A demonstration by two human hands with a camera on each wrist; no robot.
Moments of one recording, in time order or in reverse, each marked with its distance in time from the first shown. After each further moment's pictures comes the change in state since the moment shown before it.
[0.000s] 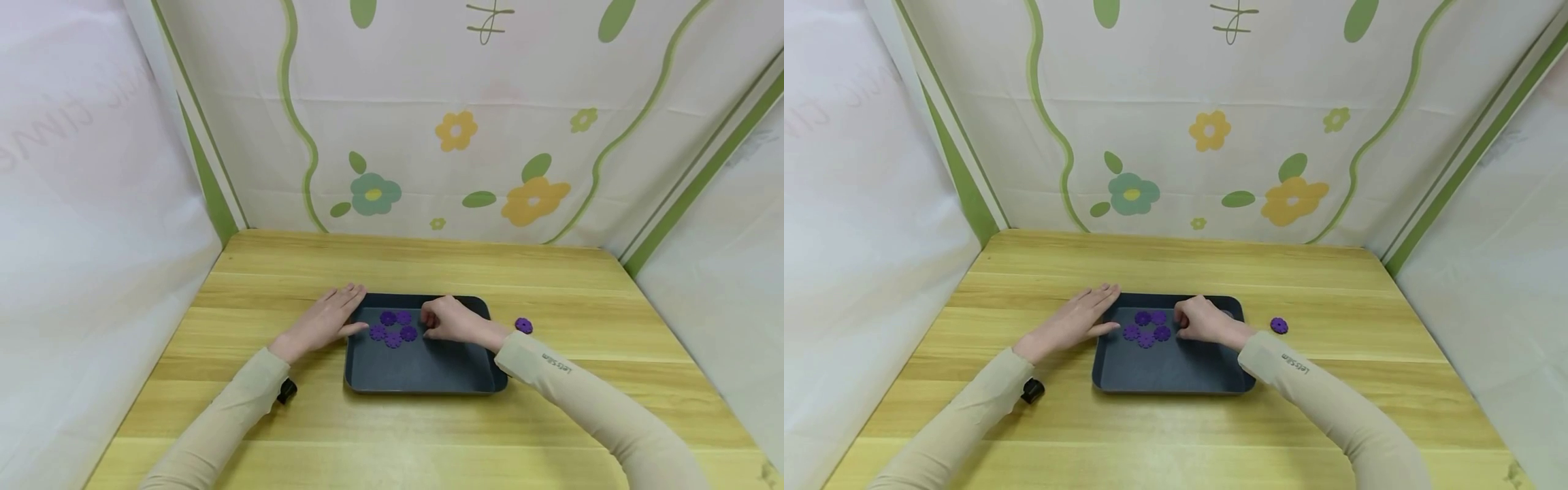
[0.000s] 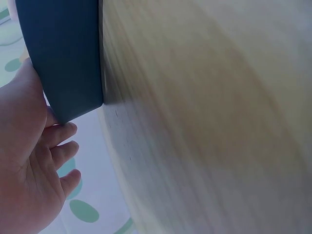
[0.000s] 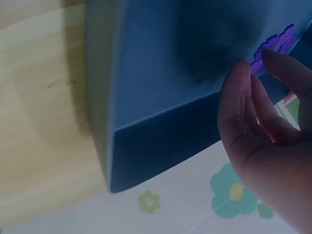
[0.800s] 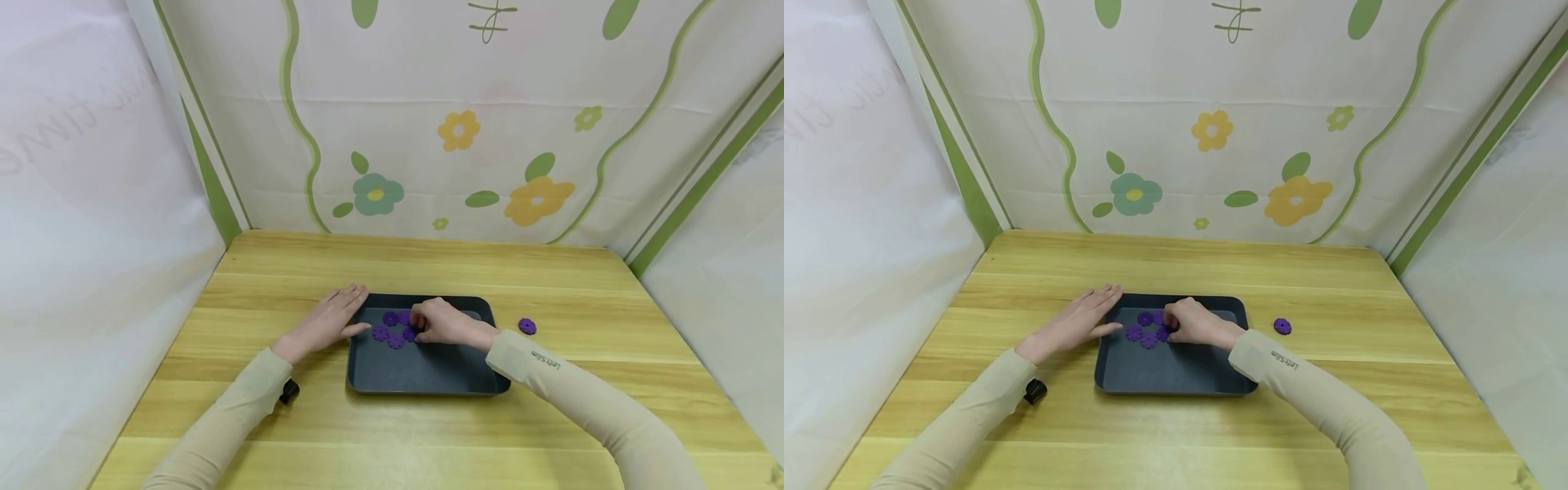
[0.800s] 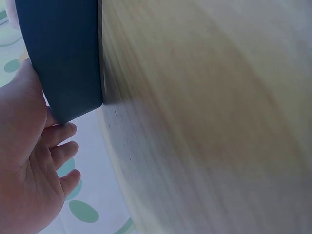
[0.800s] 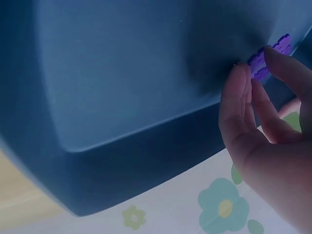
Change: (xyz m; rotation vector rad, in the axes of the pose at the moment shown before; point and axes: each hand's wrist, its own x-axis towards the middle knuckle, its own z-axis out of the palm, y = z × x) left_hand 0.002 -0.002 0.003 0.018 -0.018 -0.010; right_hand 0.015 -0.009 0.009 0.031 -0.038 -0.033
